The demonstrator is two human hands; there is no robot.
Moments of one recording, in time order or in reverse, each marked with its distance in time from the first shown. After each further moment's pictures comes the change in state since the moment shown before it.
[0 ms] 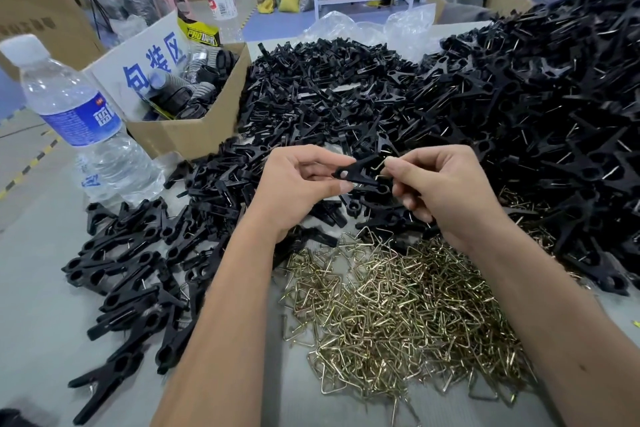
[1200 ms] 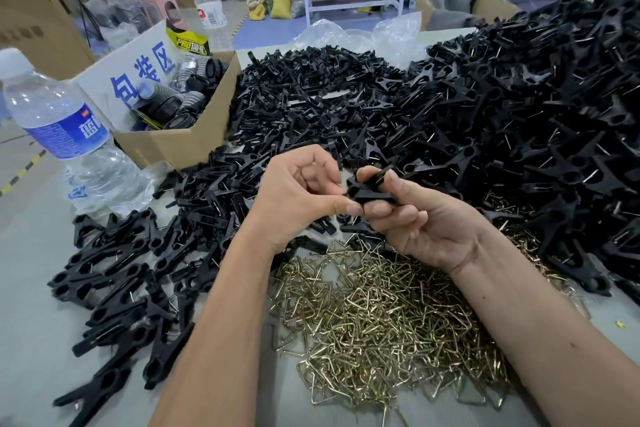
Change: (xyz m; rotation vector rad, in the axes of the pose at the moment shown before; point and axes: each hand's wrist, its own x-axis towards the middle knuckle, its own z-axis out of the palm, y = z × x) left_hand -0.004 0.006 0.010 -0.075 -0.122 0.114; right_hand -0.003 0.006 -0.007 1.017 -0.741 0.532
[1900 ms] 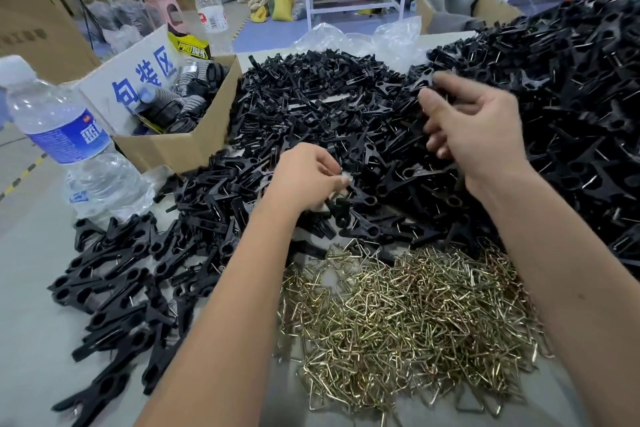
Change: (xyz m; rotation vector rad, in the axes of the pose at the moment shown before) left_hand 0.052 -0.005 0.003 0.639 0.090 -0.450; right_hand 0.005 -0.077 0.008 -0.953 0.918 -0.801
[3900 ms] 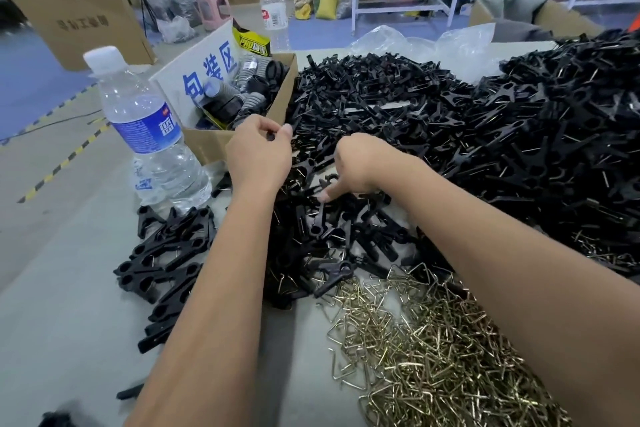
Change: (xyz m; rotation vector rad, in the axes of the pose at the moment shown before) left_hand 0.014 -0.062 -0.091 -0.155 0.709 -0.142; right_hand 0.020 0.016 0.194 -1.285 -0.896 -0.146
